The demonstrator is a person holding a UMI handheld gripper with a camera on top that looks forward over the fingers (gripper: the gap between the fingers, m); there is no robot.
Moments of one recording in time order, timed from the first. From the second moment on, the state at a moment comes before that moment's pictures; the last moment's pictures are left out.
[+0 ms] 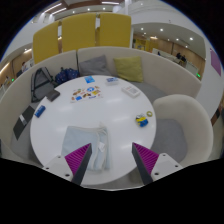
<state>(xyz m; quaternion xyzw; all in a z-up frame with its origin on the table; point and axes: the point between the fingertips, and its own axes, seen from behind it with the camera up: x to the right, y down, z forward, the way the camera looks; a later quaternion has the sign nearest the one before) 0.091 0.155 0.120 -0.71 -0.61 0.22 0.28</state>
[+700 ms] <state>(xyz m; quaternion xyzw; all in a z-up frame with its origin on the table) 0.315 0.187 0.313 -0.70 -0.60 0.23 0.32</state>
